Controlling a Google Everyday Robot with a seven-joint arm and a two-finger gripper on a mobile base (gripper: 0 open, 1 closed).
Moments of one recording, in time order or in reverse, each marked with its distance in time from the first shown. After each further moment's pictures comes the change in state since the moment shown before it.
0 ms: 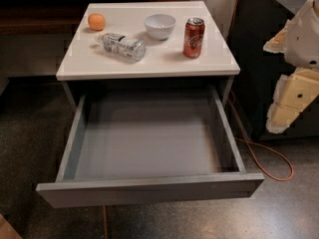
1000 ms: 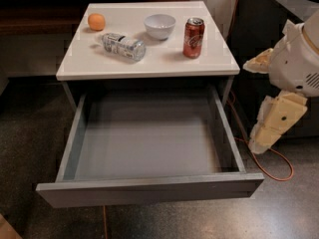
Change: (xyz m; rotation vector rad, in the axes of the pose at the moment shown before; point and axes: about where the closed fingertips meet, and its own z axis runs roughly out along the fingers) arm -0.025 0.034 0.025 -0.080 -0.154 -0.036
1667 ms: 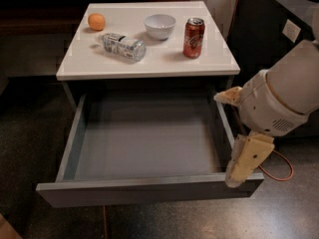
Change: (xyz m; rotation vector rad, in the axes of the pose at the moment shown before) arm -0.016 0.045 0.059 -0.074 -0.076 -0.102
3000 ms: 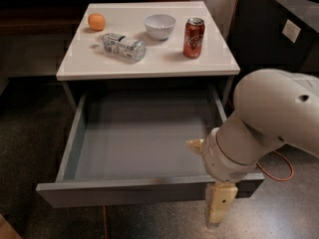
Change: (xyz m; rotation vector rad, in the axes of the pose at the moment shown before) arm 0.010 0.052 0.114 -0.142 0.065 -0.157
